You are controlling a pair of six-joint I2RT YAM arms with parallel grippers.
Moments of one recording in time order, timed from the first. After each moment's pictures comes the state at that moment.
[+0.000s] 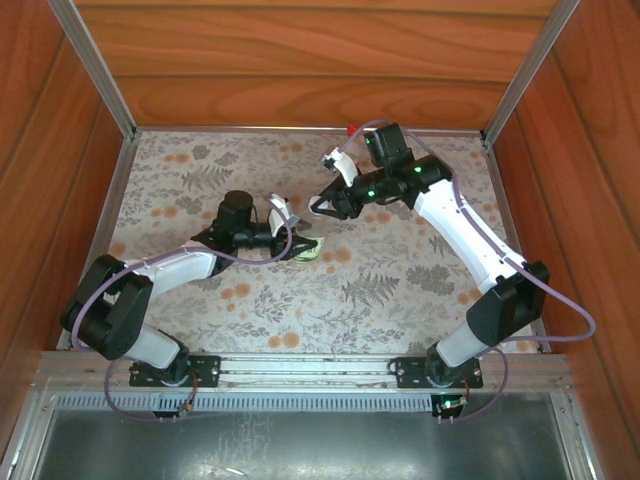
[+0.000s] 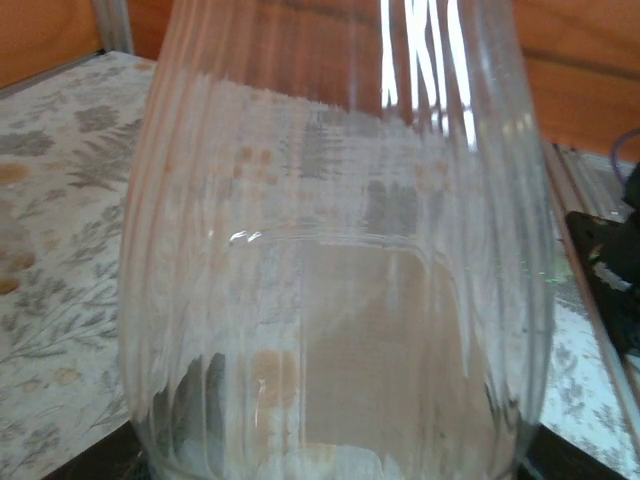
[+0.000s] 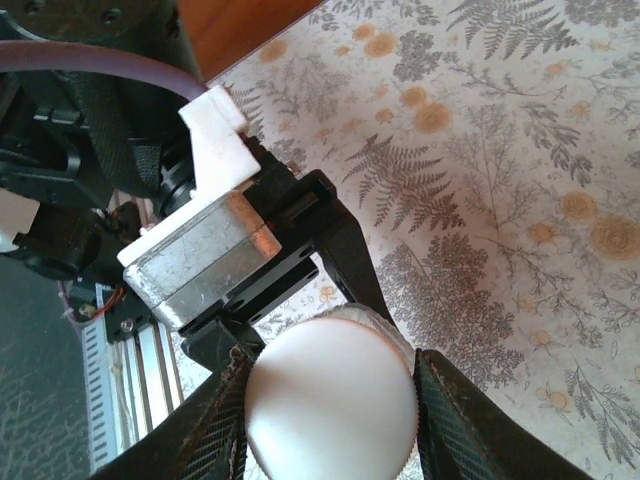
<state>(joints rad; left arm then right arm) -0.56 1.47 0.70 0.38 0.77 0.13 0.56 1.56 1.55 -0.86 -0.72 -0.22</state>
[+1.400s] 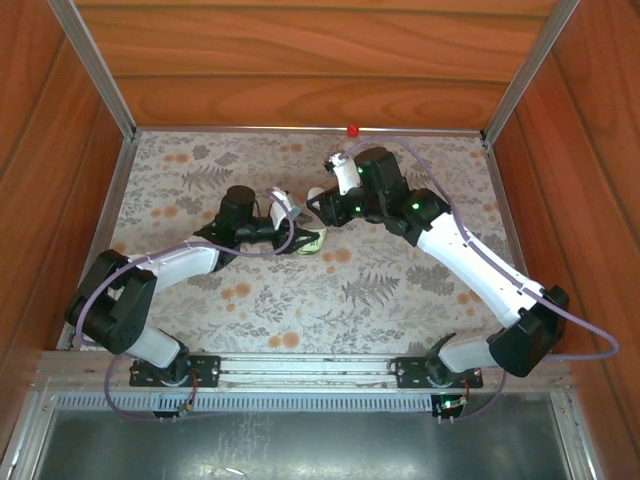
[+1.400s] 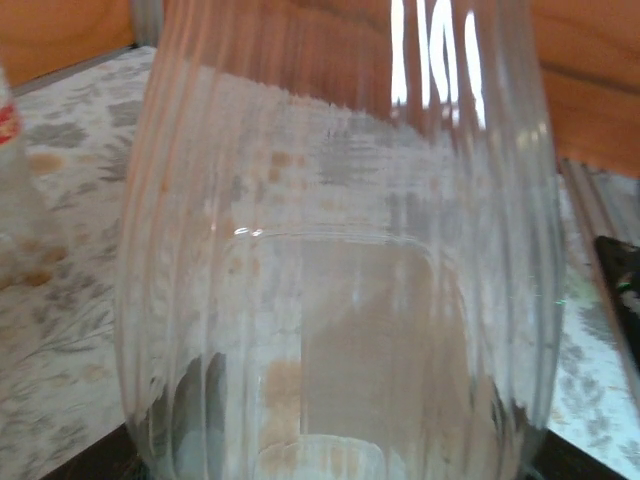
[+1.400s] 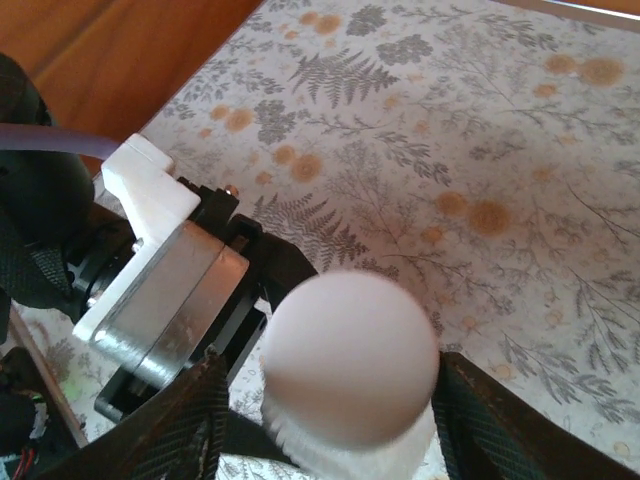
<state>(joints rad) -0.56 1.51 0.75 0.39 0.80 0.07 0.71 1.38 1.34 -0.59 -0.26 0.15</state>
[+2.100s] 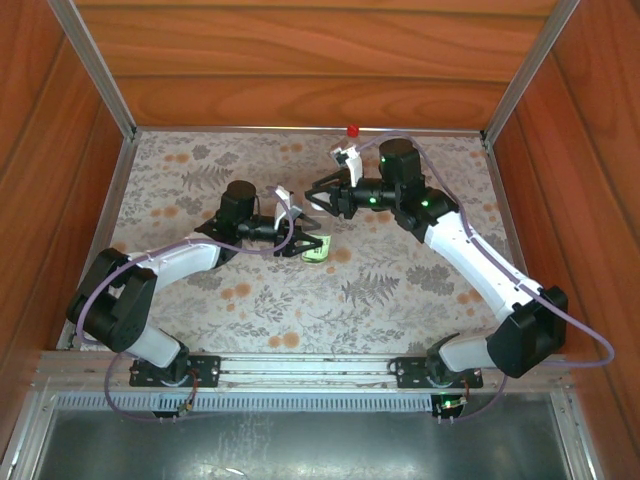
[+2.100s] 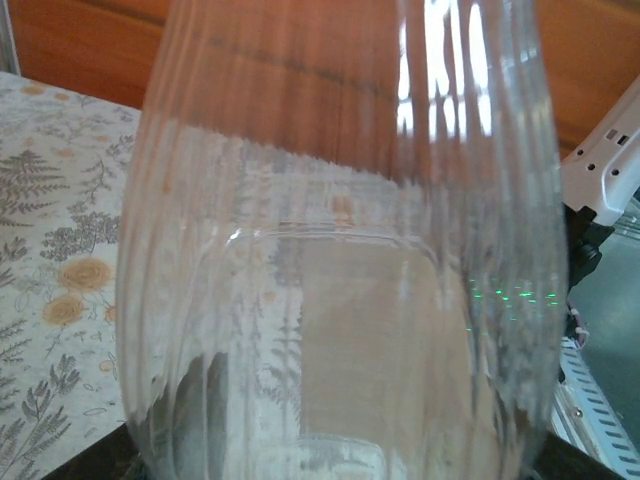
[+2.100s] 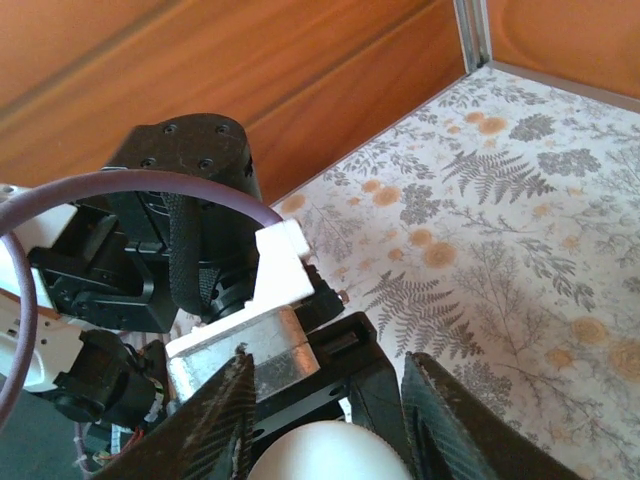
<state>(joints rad) -0.56 1.52 0.79 0.39 1.02 0.01 0.58 1.38 1.24 -0.27 -0.74 0.10</state>
